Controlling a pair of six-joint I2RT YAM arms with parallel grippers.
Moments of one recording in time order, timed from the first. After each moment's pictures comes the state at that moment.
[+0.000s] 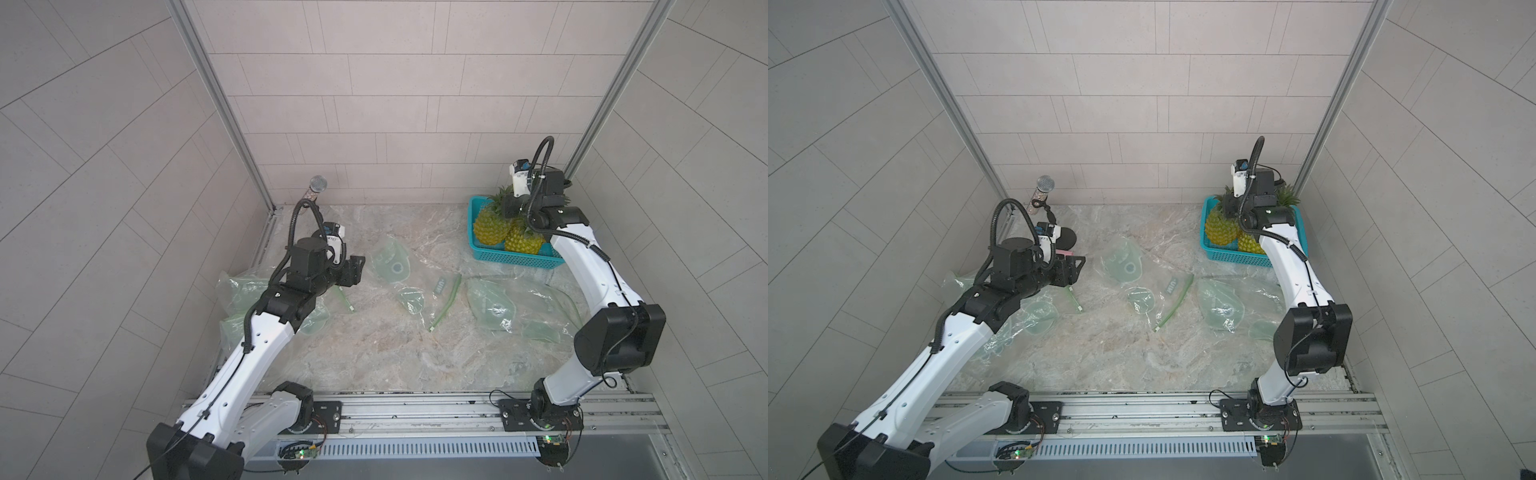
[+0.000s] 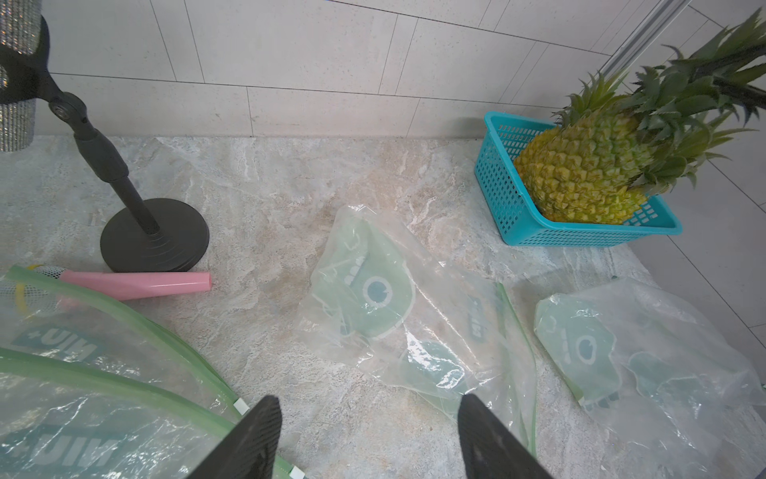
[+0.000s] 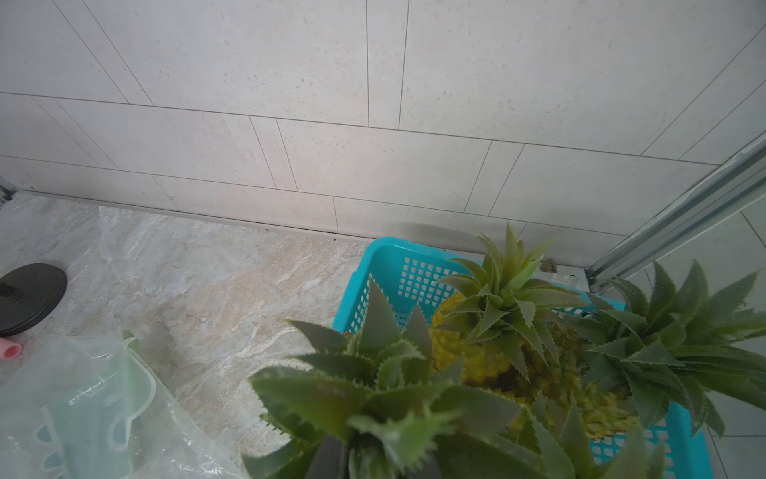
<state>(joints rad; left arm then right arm) -0.31 1.01 0.95 -0.47 0.14 -0.21 0.01 1.64 1.63 -0.50 -0.08 -0.04</state>
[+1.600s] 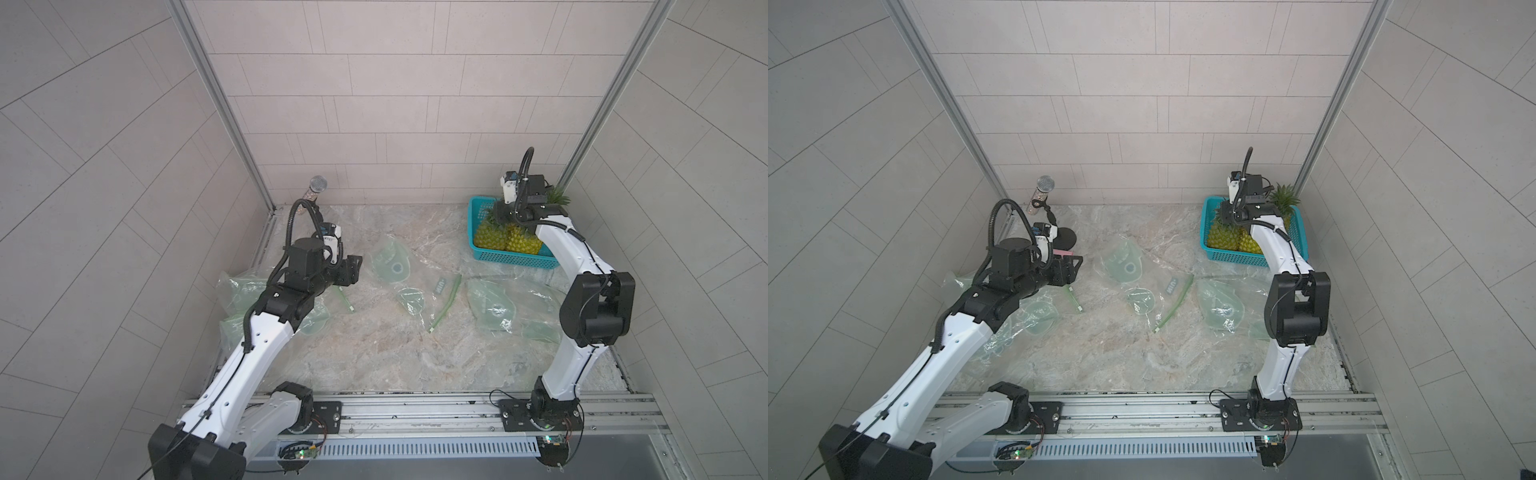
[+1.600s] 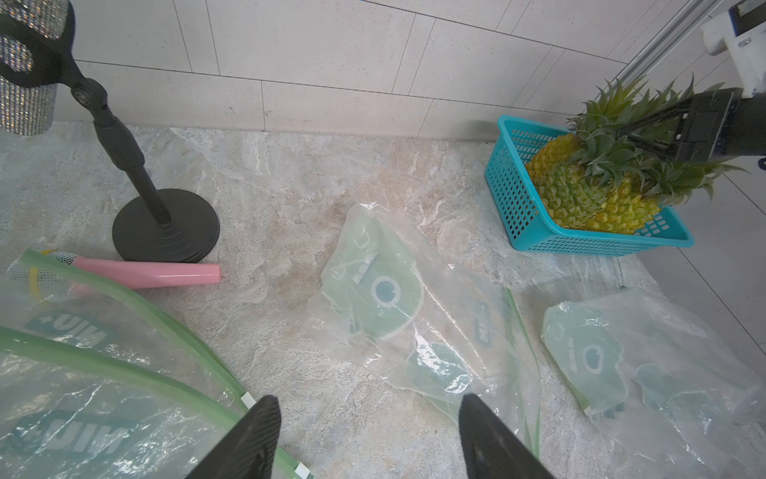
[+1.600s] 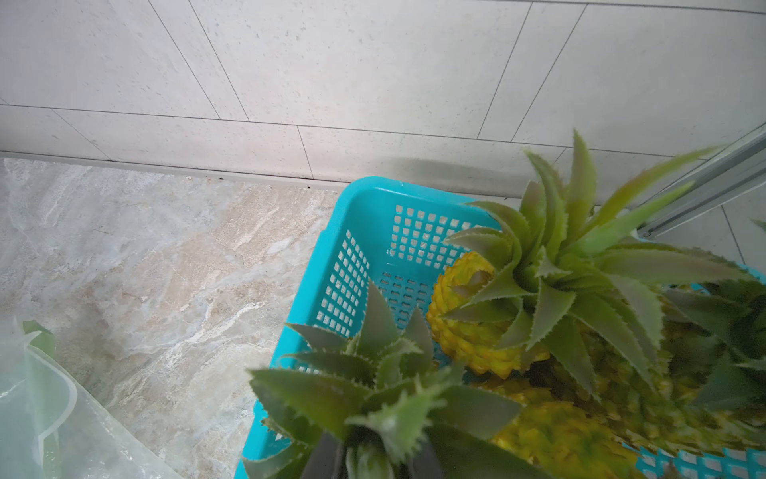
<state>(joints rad) -0.28 1.01 0.94 -0.47 0.14 -0.23 -0.01 1.83 1.66 -0.51 -0.08 -0.01</state>
